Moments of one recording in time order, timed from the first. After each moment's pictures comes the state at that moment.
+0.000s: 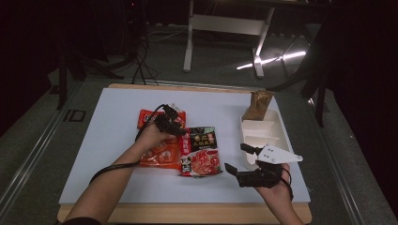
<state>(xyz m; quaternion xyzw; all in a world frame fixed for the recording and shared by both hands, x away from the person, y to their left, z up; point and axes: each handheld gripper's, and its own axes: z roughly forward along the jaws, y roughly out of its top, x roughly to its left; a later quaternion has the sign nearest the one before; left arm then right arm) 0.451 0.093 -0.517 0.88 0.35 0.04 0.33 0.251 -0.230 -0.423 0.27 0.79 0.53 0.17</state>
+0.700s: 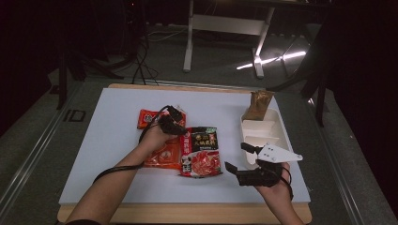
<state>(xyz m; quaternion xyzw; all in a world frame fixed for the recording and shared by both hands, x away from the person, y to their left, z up) 0.439 0.079 -0.502 0.88 0.34 0.05 0.32 0.253 -0.230 -0.421 0.28 0.78 0.53 0.17</state>
